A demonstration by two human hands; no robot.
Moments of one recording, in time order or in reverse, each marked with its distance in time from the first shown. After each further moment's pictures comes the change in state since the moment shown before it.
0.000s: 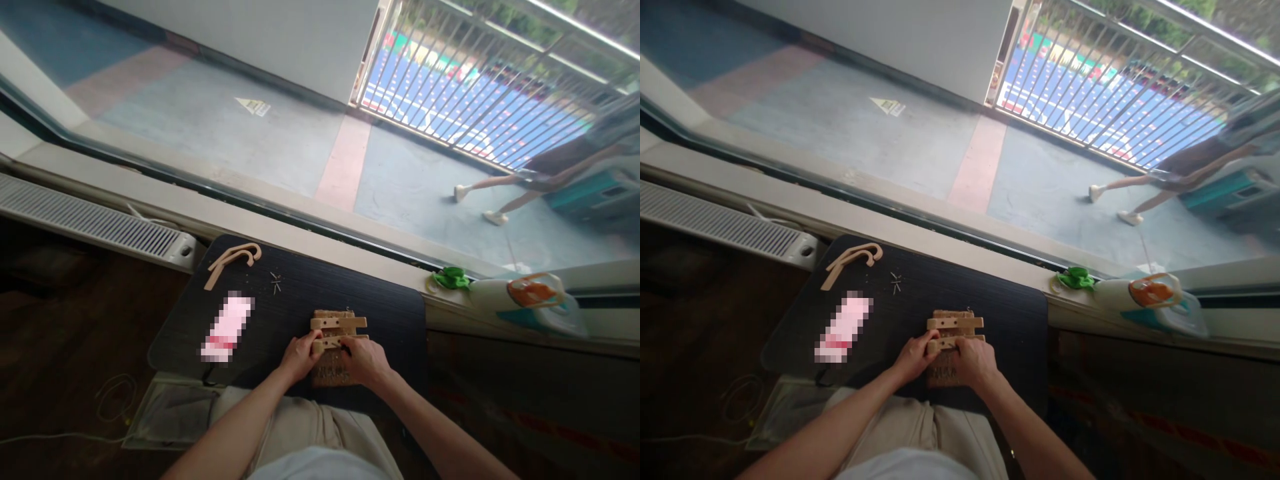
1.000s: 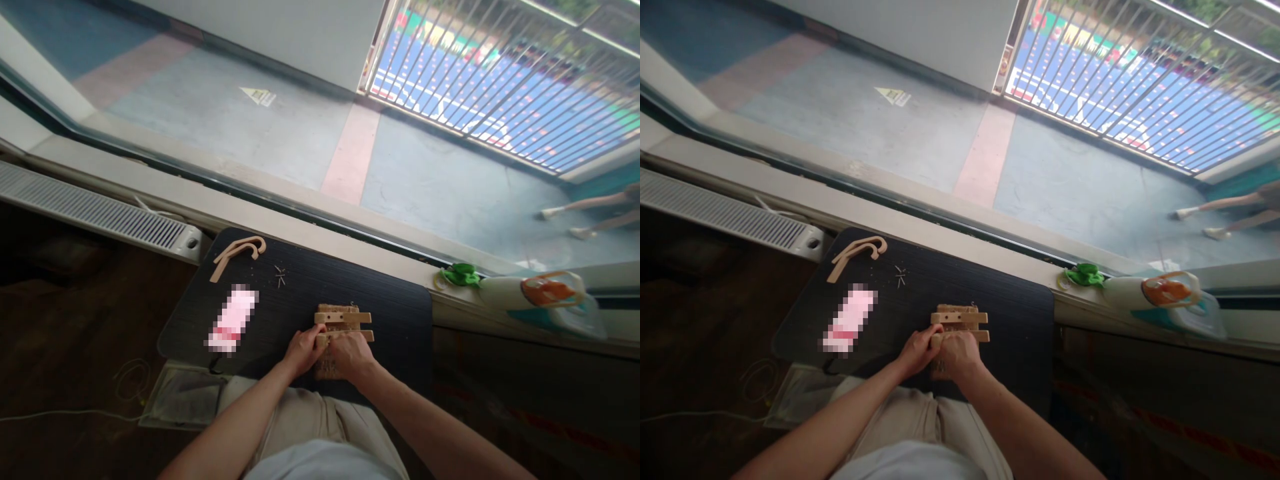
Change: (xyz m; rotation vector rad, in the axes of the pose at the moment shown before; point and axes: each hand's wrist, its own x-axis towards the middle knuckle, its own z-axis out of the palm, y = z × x) left_hand -0.002 0.006 -0.004 -0.020 0.009 -0.005; right_hand 0.012 -0.035 -0.003 -0.176 -0.106 -0.220
